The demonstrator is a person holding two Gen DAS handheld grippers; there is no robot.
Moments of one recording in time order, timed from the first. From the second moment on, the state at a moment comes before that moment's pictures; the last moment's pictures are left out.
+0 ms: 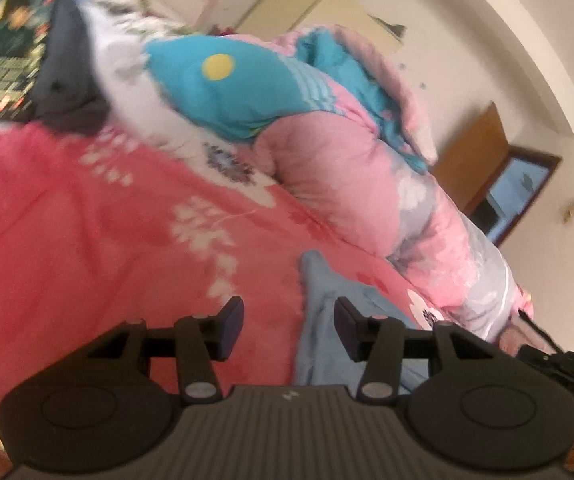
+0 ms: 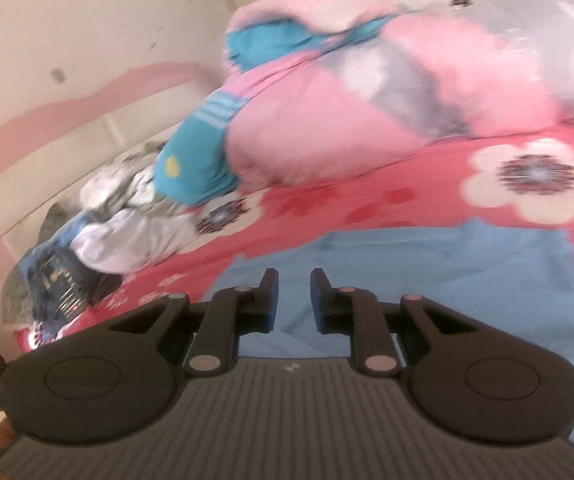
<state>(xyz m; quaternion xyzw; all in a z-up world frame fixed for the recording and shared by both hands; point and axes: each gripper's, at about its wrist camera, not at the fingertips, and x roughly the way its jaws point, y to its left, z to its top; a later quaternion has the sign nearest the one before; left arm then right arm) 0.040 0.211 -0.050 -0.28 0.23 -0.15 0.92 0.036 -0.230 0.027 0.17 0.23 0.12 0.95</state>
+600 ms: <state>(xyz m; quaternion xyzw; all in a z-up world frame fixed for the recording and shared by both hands) 0.140 0.065 -0.041 0.03 0.30 -0.24 0.92 -0.038 -0.357 -0.002 0.27 0.21 -0.03 0.94</state>
